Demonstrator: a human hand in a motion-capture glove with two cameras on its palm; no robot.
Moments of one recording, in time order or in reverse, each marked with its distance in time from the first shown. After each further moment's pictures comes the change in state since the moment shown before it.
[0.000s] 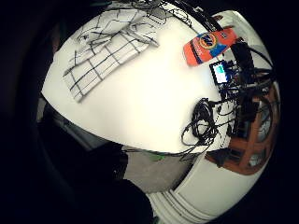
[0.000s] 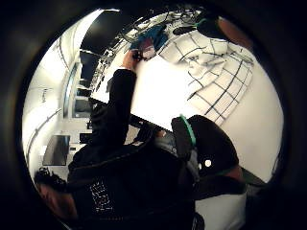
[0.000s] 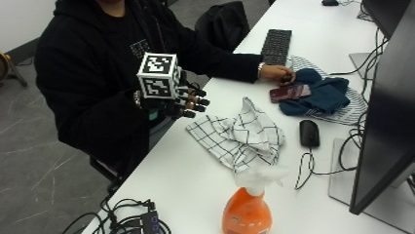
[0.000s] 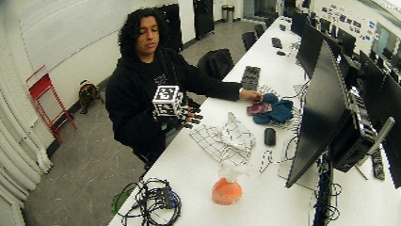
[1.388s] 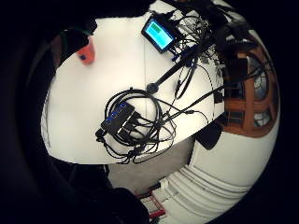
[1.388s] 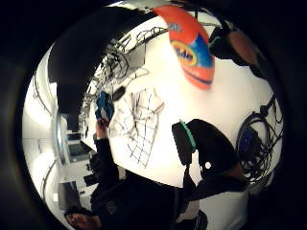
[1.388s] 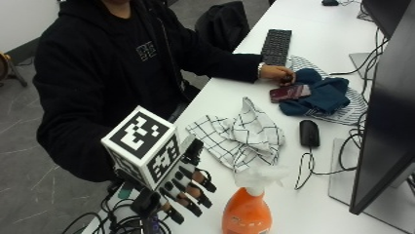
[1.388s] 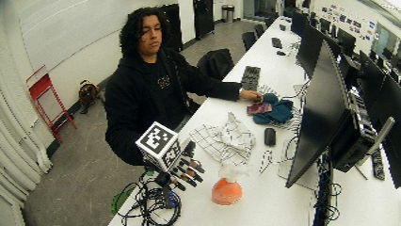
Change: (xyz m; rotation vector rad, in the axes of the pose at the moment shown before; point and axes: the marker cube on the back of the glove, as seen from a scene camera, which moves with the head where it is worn) arm 0.267 -0.045 -0.093 0.053 0.025 0.512
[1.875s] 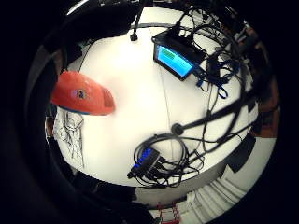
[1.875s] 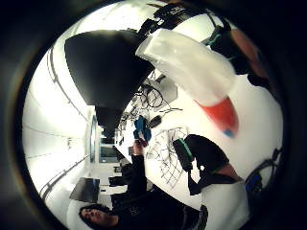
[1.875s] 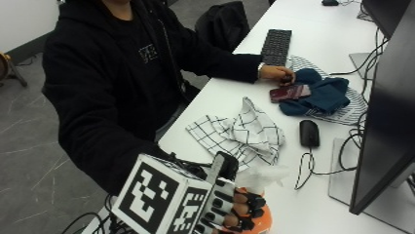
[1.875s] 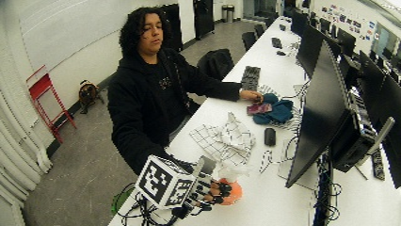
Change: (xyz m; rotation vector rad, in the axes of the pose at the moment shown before) arm 0.003 -0.092 -0.023 0.120 -0.414 -0.015
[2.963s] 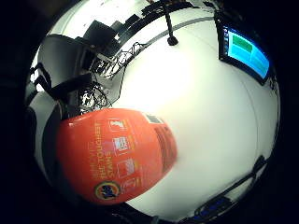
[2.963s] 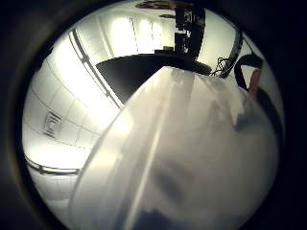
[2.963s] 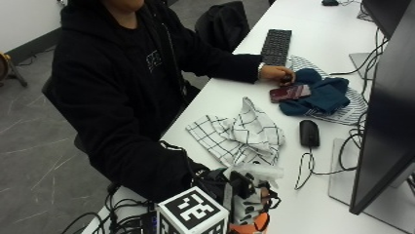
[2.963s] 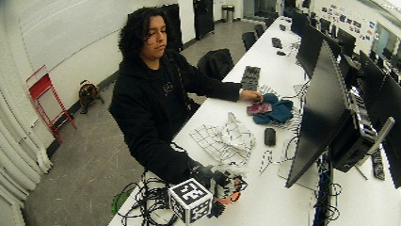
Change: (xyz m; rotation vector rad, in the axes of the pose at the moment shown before) arm -0.015 -0.043 0.071 0.267 -0.646 -0.005
